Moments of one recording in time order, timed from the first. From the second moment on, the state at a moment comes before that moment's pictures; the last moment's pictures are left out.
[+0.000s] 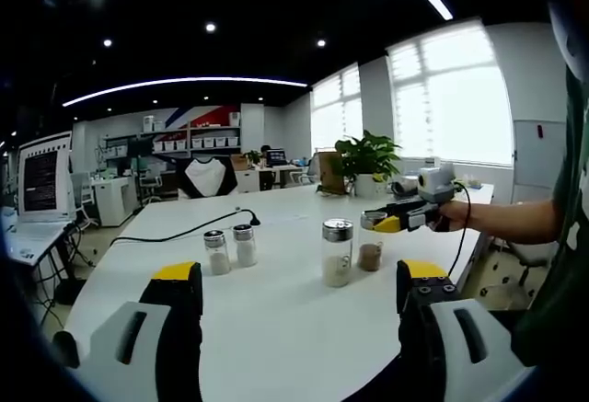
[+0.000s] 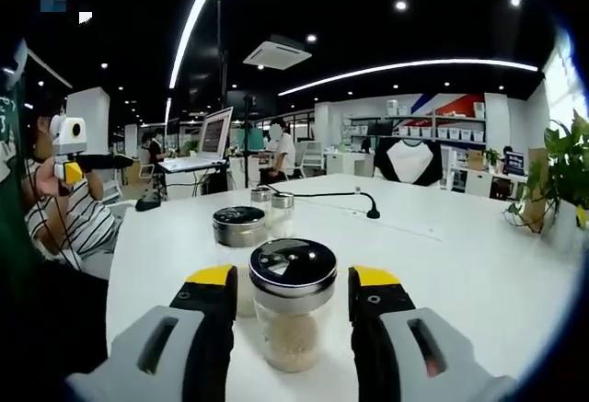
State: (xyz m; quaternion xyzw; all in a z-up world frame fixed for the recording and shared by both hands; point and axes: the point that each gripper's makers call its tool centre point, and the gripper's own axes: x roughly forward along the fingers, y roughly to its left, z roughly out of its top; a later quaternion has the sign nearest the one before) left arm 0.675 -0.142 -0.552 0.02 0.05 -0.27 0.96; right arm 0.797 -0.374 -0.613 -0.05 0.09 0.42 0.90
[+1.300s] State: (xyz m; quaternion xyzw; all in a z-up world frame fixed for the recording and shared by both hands) left arm 0.680 -0.161 -0.541 -0.01 0.01 -0.30 0.95; right arm 0.713 -0.424 -0.592 0.02 0.04 0.23 0.97
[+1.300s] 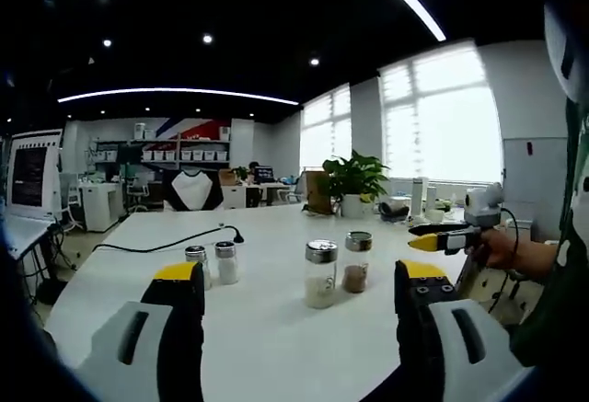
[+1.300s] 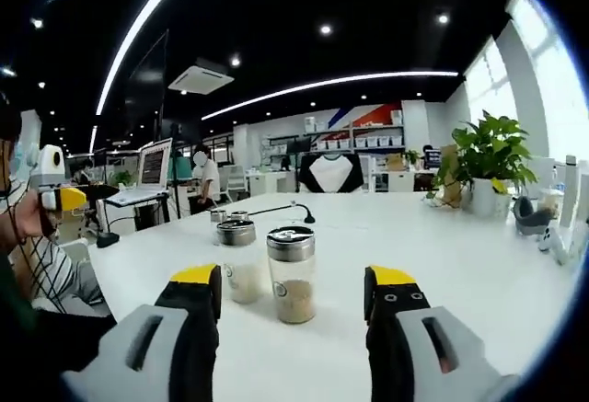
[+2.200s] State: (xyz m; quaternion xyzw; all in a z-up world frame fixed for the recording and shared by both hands) left arm 0.720 -0.175 -0.537 -0.02 0.01 -0.31 0.95; right arm 0.688 -0.373 -0.591 0.03 0.06 0.29 0.95
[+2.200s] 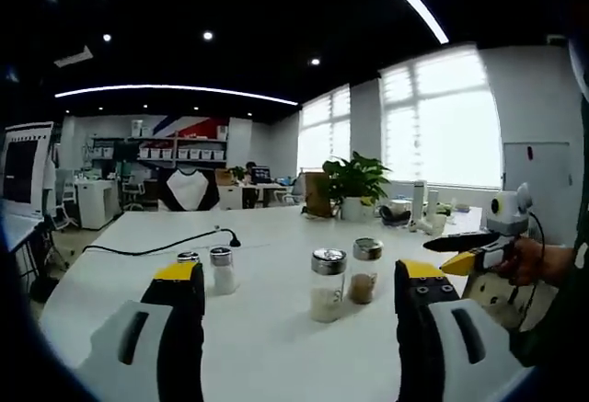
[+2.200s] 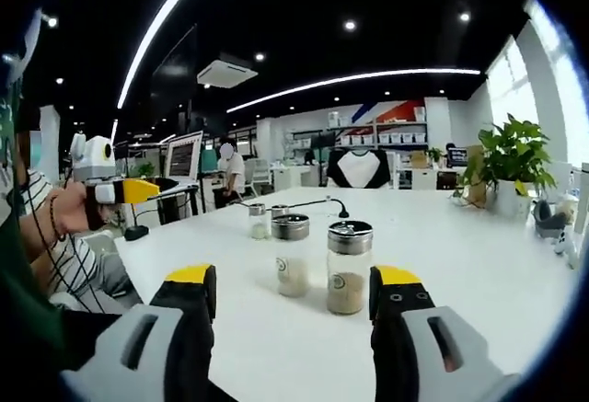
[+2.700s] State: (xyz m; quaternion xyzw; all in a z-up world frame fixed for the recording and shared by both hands) left arm 0.778 -0.196 -0.513 0.00 -0.01 -0.34 0.94; right arm 0.681 -0.384 -0.586 0.01 0.06 0.29 0.96
